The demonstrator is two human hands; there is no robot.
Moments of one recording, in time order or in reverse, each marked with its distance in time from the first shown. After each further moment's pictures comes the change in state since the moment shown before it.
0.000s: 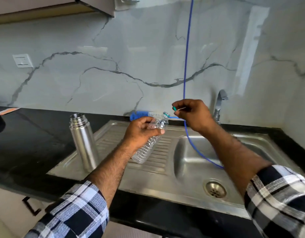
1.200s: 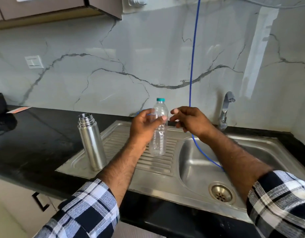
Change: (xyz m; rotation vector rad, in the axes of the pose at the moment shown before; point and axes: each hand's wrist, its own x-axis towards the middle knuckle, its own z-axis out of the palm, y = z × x) left_hand -0.004 0.024 0.004 -0.199 0.220 -0.011; right_hand -0.004 -0.007 0.024 0.112 -0.175 0.164
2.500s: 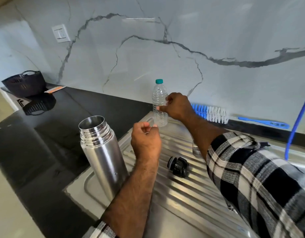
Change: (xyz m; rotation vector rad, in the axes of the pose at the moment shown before) left_hand 0.140 -0.140 -0.092 0.135 0.688 -0.213; right_hand 0.303 0.093 0.247 -0.400 -0.082 -0.091
